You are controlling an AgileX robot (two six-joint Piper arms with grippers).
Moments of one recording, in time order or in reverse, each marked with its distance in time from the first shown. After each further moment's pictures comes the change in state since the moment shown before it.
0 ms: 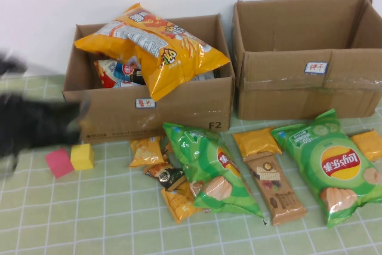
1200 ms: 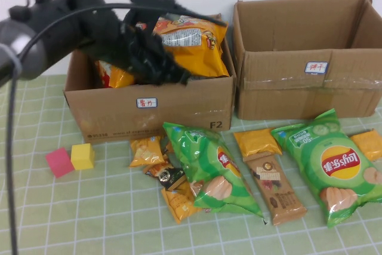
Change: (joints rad) right arm 0.000 -0.502 0.145 -0.021 0.309 0.088; left arm -0.289 0.800 -0.928 0.721 0.310 -0.632
